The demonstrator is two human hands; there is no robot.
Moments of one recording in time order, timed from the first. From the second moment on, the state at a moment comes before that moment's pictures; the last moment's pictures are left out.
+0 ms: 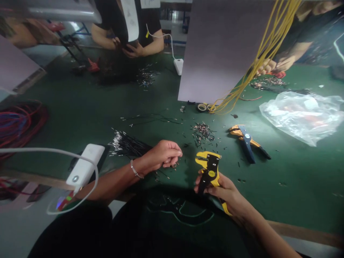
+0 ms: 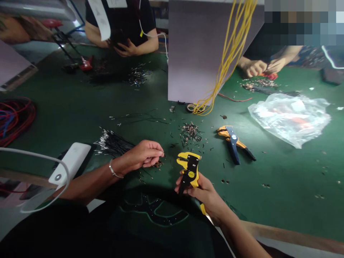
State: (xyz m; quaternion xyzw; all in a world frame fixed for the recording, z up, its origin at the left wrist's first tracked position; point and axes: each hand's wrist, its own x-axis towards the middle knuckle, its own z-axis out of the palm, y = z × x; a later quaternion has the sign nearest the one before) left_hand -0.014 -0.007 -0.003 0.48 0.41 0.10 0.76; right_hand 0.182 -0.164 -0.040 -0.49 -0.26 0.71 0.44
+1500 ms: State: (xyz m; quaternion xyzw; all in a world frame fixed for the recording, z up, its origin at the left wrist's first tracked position) left_hand -0.020 0.011 -0.009 0.45 0.36 0.00 0.82; right_hand 0.193 -0.120 -0.031 -0.47 -0.51 0.65 0.31
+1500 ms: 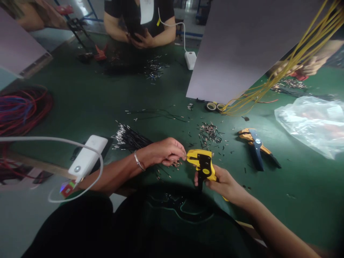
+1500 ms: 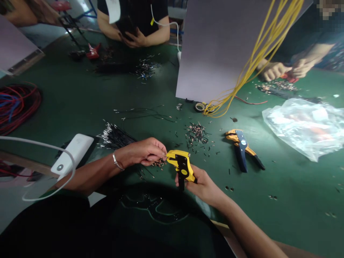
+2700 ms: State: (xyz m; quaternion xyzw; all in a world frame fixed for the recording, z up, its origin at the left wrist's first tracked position) left_hand -0.023 0.015 -0.017 0.44 0.32 -0.02 0.84; right_hand 0.181 -0.121 -0.033 -0.61 -0.59 0.48 0.22
